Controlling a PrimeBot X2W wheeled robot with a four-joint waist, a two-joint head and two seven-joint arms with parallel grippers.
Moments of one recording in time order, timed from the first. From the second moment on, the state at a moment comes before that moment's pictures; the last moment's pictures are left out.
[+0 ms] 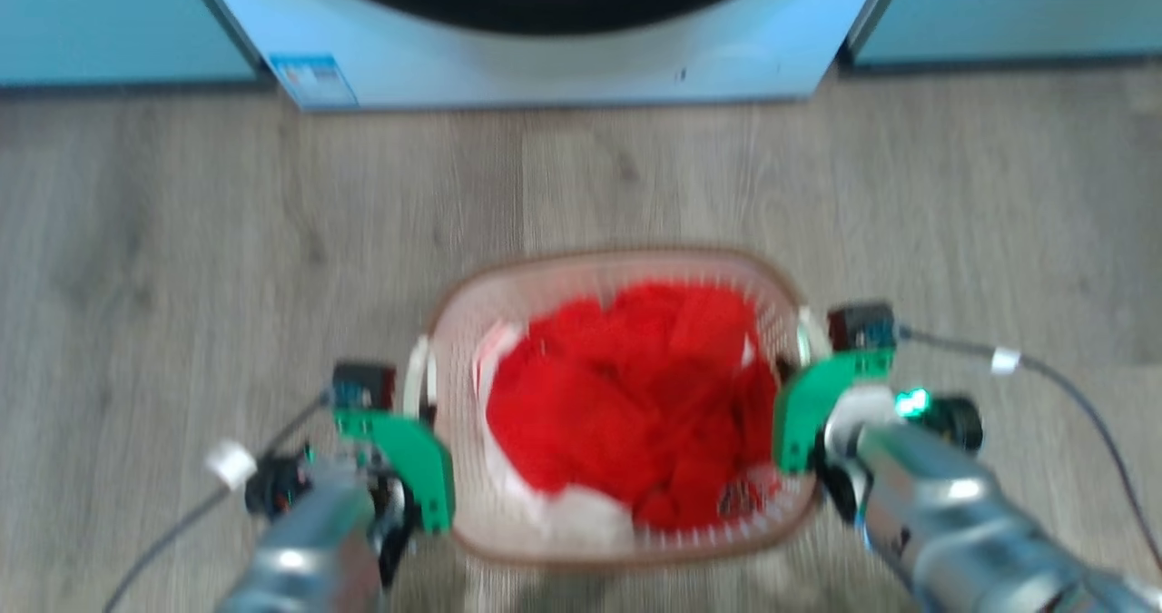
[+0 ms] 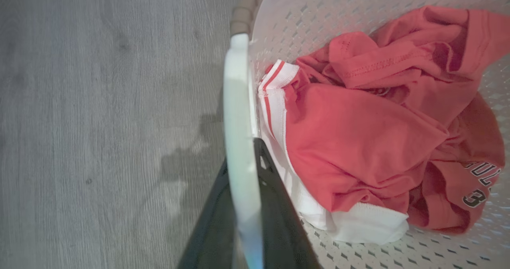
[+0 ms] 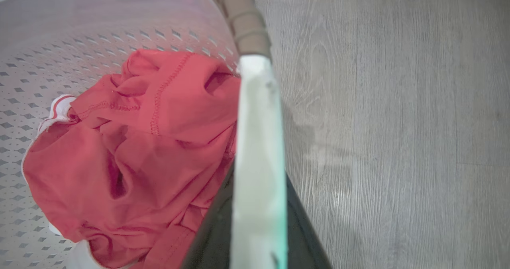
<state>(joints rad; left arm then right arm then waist) -0.58 0.02 -0.83 1.27 -0.78 -0.06 -0.23 -0.71 -0.04 0.95 1.28 0.98 0.13 -0.21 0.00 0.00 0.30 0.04</state>
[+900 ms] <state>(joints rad) -0.92 0.04 -0.74 1.15 -0.66 -0.03 -0.25 -1.06 -0.07 0.59 1.29 0.61 0.13 -0.25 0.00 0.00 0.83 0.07</state>
